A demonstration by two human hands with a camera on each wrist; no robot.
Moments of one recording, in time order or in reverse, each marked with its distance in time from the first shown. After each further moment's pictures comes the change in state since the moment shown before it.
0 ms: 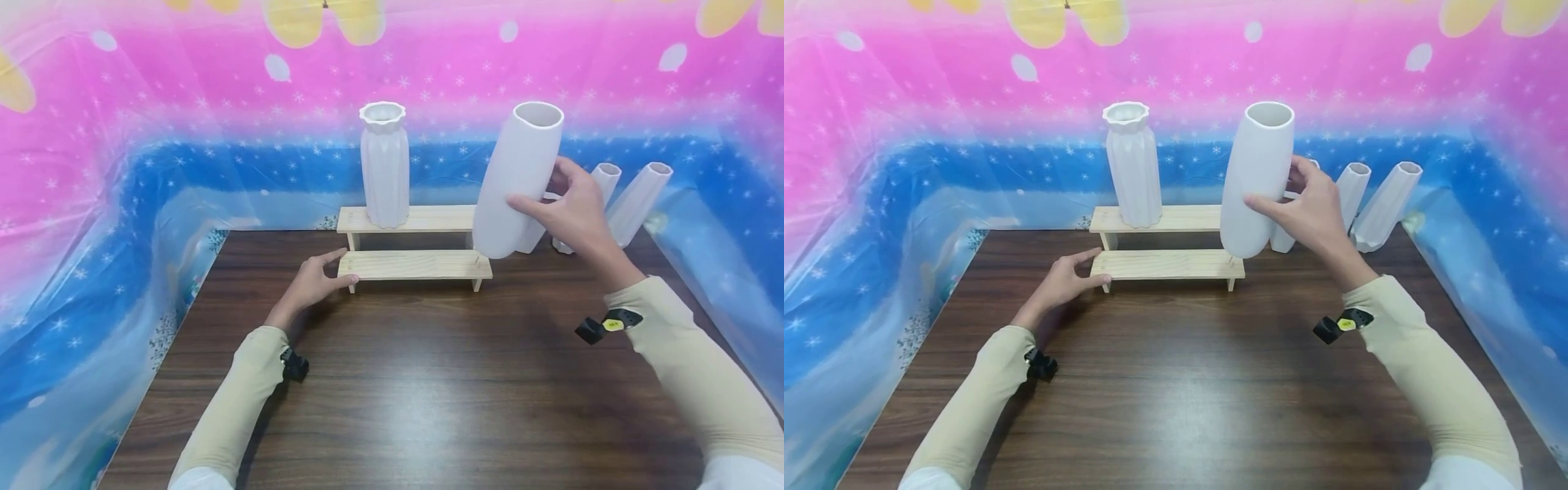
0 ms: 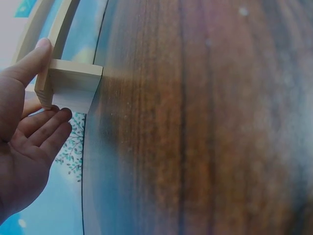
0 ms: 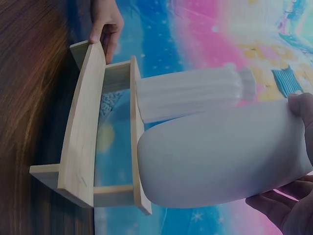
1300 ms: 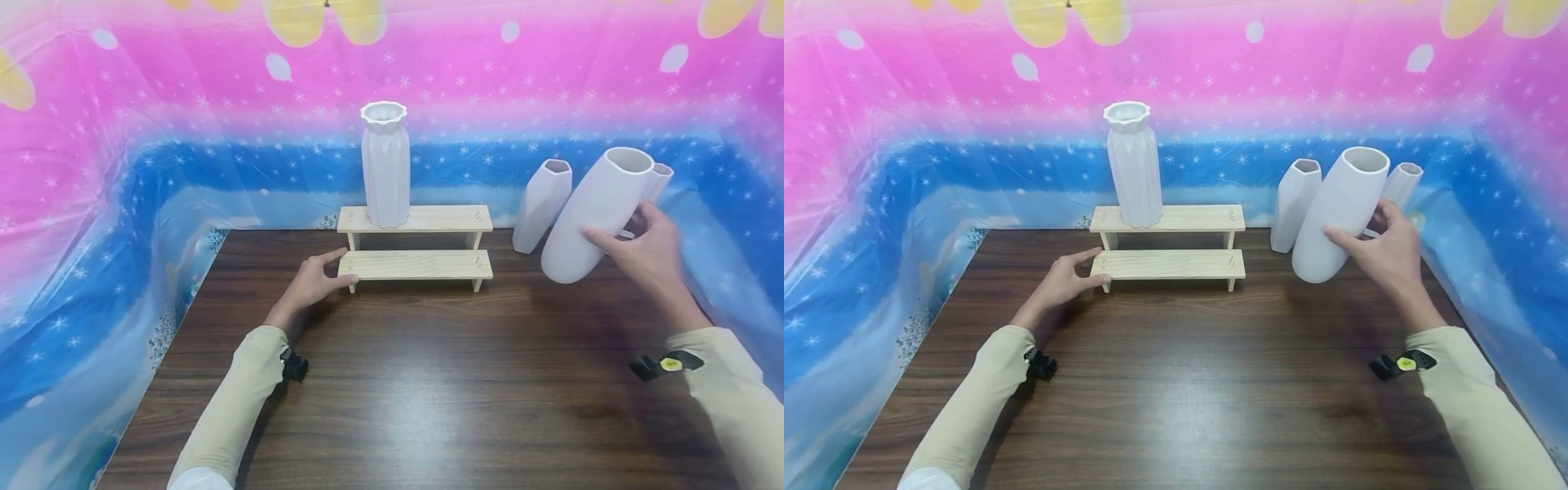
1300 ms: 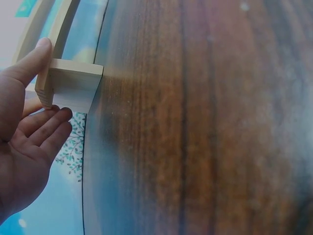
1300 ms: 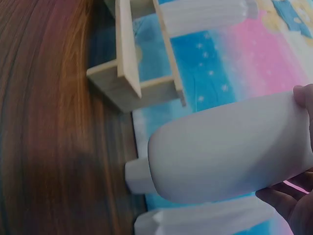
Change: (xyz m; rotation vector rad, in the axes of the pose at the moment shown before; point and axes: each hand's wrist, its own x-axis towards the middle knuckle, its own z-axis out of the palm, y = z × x) left_hand 0.000 -0.002 0.000 -0.005 0.006 0.033; right_hand -0.038 0.101 -0.065 -0.062 0.171 0.093
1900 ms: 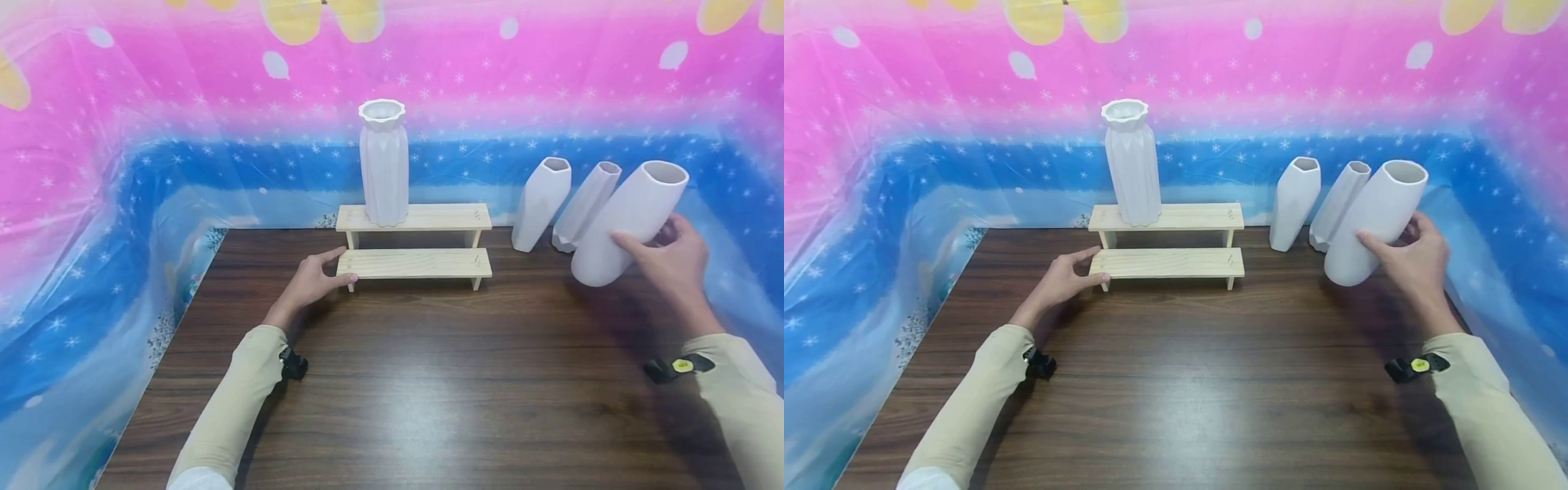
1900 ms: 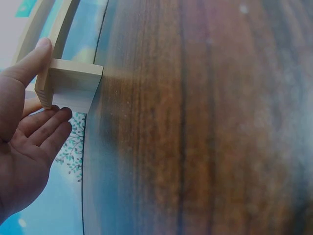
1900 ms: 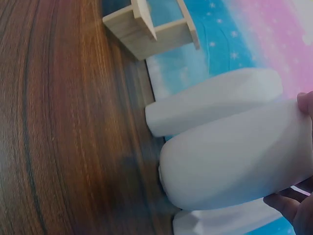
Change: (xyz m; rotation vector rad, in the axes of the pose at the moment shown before) left_hand 0.000 0.003 0.000 -0.004 -0.014 -0.013; right_hand 0.003 0.049 -0.022 -0.054 0.133 0.239
